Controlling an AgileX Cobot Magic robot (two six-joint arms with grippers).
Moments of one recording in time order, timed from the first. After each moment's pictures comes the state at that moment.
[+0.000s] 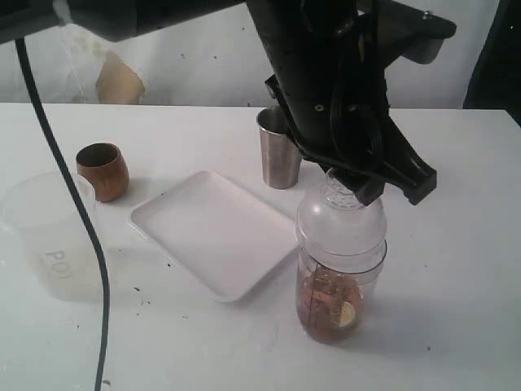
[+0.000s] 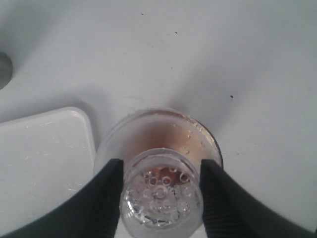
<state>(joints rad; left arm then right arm) -1.00 1.93 -1.96 -0.01 1.22 0.04 0.05 0.00 0.00 -0.08 0.28 0.34</state>
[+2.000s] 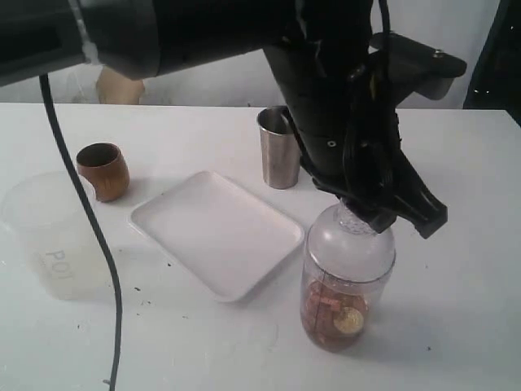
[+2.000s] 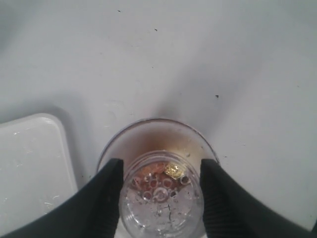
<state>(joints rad) -1.02 1.95 -1.88 -0.06 1.15 0.06 0.05 0.00 0.00 -0.08 0.28 0.34</state>
